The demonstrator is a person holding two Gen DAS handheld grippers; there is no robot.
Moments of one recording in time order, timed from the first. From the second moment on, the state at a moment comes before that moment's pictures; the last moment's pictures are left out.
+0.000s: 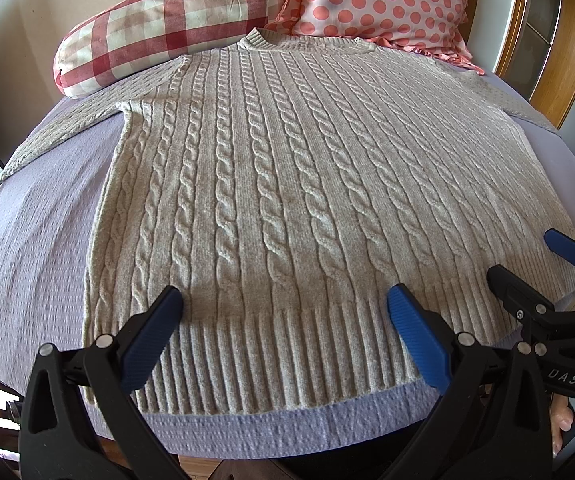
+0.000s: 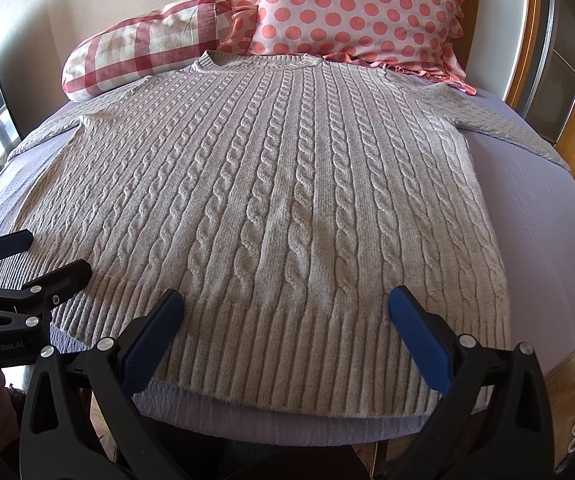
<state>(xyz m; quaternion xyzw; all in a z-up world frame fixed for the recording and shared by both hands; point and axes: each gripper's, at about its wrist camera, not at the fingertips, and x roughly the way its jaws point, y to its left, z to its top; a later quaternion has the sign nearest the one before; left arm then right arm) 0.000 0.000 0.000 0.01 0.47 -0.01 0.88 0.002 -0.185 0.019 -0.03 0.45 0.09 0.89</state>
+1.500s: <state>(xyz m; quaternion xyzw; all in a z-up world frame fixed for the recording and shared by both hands) 0.000 0.000 0.000 0.01 0.47 -0.01 0.88 0.001 -0.185 0.018 -0.03 0.45 0.09 0.89</state>
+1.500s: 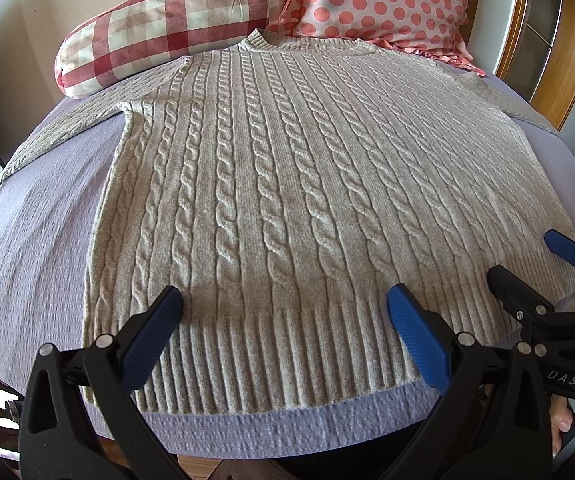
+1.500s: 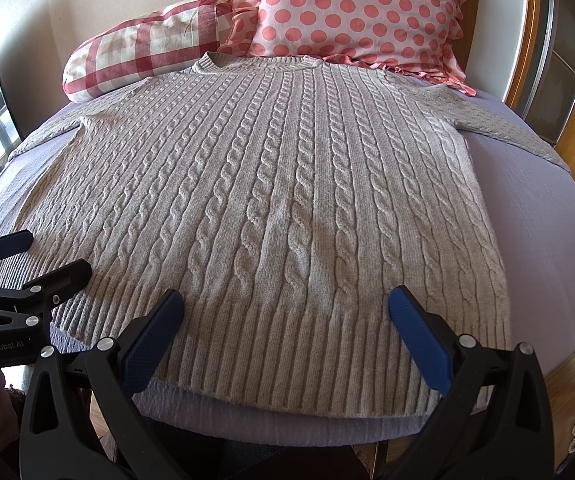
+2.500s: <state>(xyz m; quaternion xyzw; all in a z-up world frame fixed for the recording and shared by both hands) 0.011 0.042 0.046 -0.06 0.29 -0.01 0.95 0.197 -0.566 0.054 0.39 0.34 -0.15 0.84</state>
